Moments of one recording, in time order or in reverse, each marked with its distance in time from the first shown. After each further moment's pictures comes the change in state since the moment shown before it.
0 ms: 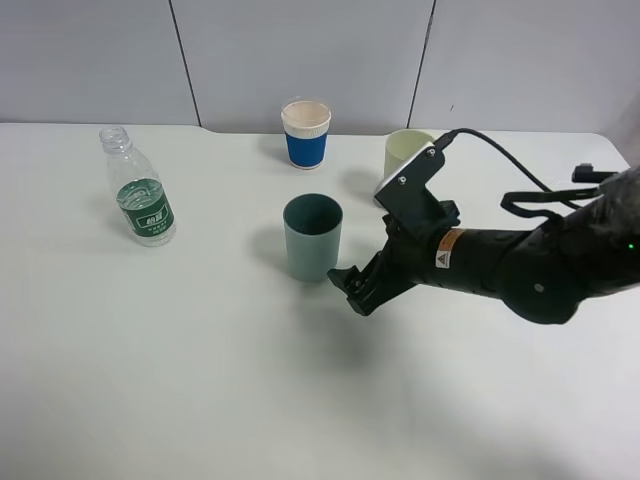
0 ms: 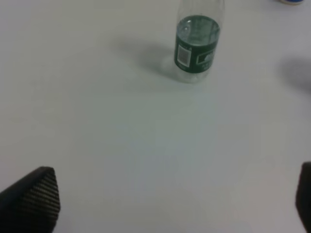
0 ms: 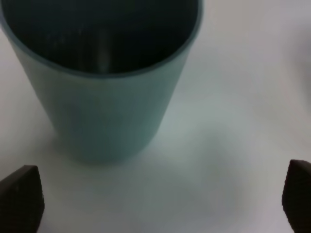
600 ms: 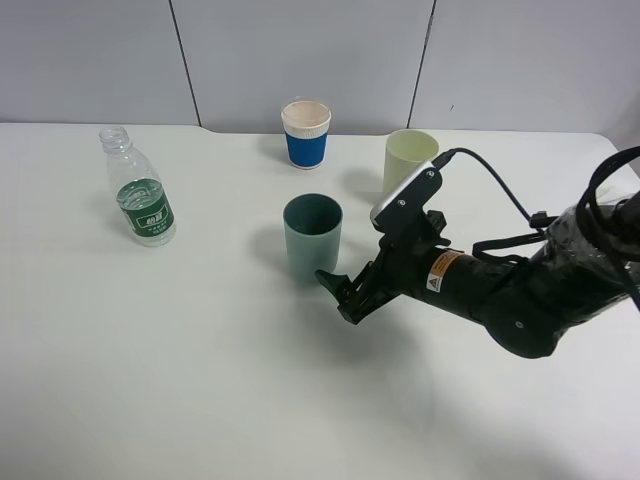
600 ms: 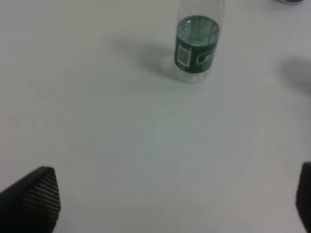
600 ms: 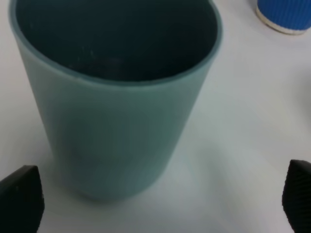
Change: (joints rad) left arm 0.000 0.000 0.000 0.000 0.000 0.000; right arm 0.000 0.186 0.021 -0.036 -0.358 -0.001
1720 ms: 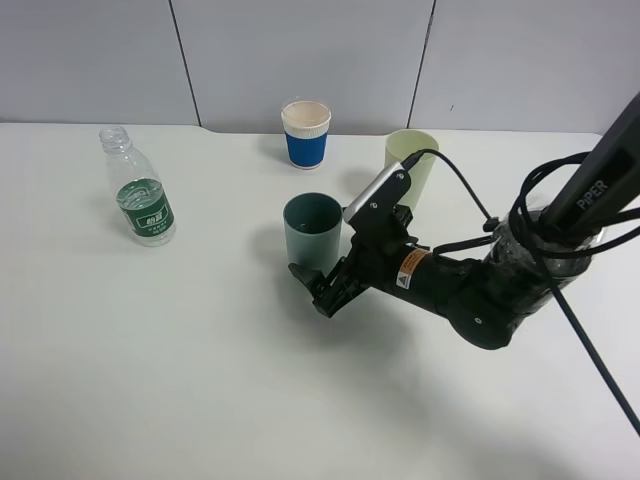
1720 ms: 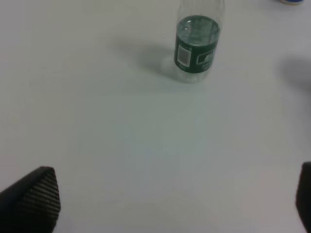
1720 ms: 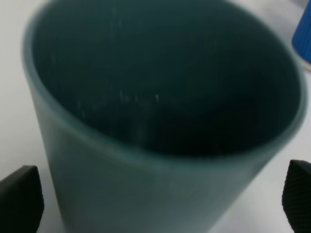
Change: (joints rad) left arm 0.000 0.000 0.000 0.000 0.000 0.000; right arm -0.002 0.147 -0.121 -0.078 -0.129 0.000
